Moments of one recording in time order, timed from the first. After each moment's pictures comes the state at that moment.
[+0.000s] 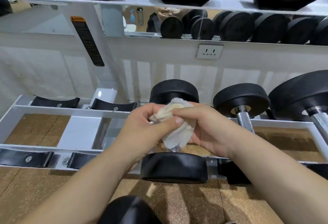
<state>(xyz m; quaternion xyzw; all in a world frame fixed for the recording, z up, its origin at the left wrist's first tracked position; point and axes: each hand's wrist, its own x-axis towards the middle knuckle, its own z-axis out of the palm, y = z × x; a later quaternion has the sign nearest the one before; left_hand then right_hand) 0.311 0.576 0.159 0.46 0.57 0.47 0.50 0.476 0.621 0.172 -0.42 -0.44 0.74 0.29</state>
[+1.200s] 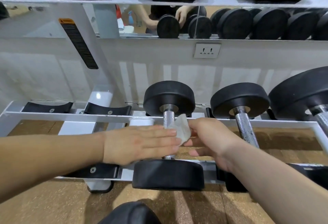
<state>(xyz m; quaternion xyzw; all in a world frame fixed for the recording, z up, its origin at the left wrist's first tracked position) 0.248 0.646 0.089 0.99 0.10 0.04 -0.02 0.495 0.632 0.137 -0.64 -0.42 0.59 0.24</state>
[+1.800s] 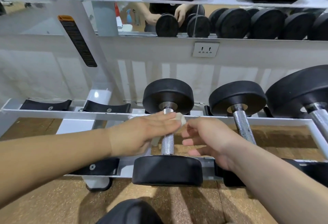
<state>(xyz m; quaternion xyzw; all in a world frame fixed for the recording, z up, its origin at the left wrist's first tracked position) 0.268 0.641 0.103 0.93 0.31 0.13 0.14 0.495 0.623 0.141 -0.65 -0.41 0.59 0.25</state>
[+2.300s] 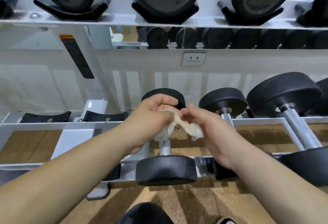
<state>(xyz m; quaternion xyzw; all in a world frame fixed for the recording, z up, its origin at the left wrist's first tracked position) 0.322 0.606 0.188 0.51 0.50 0.40 0.57 0.502 0.597 0.177 -0.52 -0.41 0.65 0.38</state>
